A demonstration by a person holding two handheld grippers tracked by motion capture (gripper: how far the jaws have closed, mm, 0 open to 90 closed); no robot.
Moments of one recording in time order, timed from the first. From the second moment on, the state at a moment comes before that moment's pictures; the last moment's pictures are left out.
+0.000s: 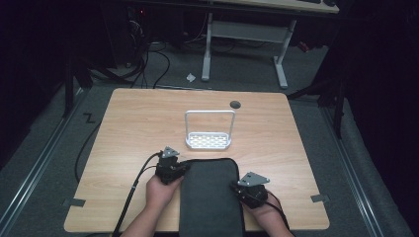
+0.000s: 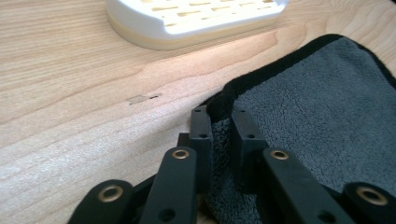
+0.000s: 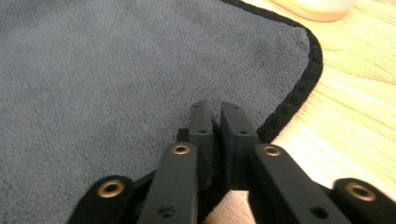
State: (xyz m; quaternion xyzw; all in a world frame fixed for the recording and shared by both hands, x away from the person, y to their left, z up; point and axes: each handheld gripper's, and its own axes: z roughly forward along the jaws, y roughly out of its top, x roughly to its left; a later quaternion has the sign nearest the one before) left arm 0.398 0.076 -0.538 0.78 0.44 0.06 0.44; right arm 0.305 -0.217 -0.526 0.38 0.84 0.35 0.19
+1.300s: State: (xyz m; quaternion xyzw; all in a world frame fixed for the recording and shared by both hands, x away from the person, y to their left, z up) left arm 0.396 0.077 -0.538 0.78 0.44 0.06 0.44; right arm 0.362 -0.199 -0.530 0.45 0.80 0.36 0.17
